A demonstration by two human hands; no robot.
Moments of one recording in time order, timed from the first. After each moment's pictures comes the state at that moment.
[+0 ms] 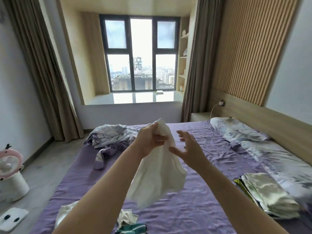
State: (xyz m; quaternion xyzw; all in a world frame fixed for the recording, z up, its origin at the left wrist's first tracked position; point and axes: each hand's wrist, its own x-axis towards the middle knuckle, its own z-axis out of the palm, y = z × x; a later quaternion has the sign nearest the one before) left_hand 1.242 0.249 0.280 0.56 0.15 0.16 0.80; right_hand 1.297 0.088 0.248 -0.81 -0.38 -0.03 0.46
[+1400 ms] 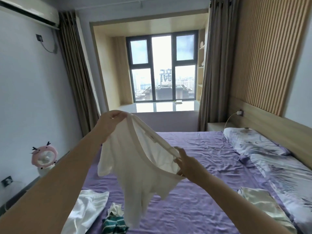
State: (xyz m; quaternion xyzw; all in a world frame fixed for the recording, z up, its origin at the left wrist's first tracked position) left_hand 1.215 0.121 0.354 0.77 0.23 0.40 0.43; right_hand 1.396 -0.096 0.213 -0.82 -0.52 0.00 0.25
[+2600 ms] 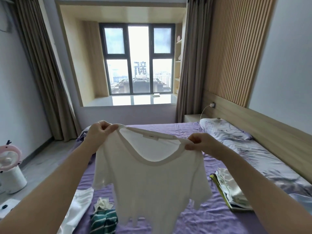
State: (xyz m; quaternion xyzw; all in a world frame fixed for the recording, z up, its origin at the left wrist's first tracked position) left_hand 1.193 0.177 0.275 0.80 0.25 0.37 0.40; right_hand 1.399 -0.149 0.261 -0.77 -0.43 0.14 0.44
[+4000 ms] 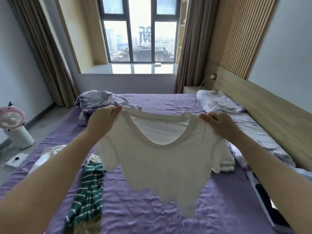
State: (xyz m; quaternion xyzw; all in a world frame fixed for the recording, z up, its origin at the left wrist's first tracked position) left_hand 1.203 0.008 0.221 0.89 0.26 0.33 0.15; right_hand 1.435 -0.300 0.219 -0.83 -0.38 -0.02 0.40
